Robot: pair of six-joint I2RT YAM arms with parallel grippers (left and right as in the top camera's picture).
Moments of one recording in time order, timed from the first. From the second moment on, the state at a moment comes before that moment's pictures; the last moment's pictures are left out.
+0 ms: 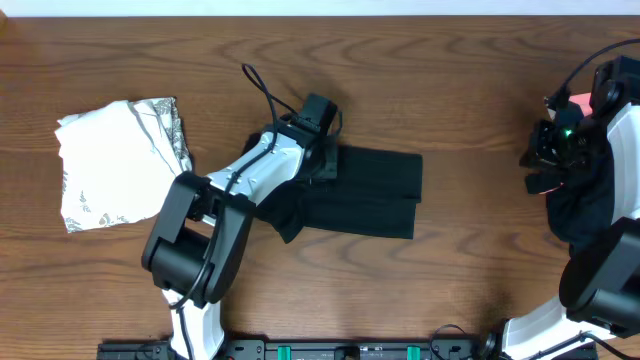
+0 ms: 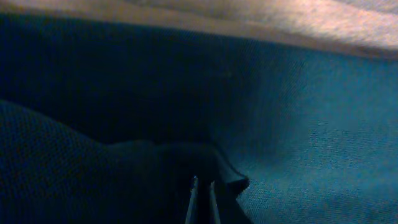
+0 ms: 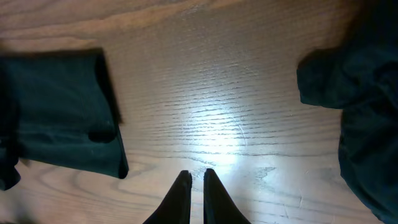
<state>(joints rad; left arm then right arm) -0.48 1.99 1.29 -0.57 0.13 -0.43 -0.33 1.80 1.55 -1.30 -0.28 -0.07</state>
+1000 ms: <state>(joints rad) -0.55 1.76 1.33 -0.97 0.06 -0.22 -0.33 1.80 1.55 -1.29 -0.28 -0.07</state>
